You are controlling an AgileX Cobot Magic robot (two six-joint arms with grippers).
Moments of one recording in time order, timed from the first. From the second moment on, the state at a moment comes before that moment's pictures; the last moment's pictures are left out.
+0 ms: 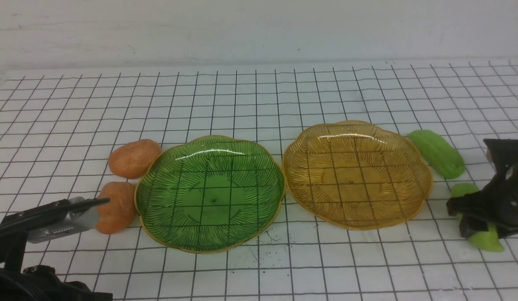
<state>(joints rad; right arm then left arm) 0.00 1.75 -0.97 -0.03 0.75 0.10 0.01 0.91 -0.50 -0.56 0.91 0.25</state>
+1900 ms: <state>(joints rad) 0.02 2.05 -1.56 -0.16 0.95 0.11 0.01 0.91 -0.50 -0.54 0.89 0.25</state>
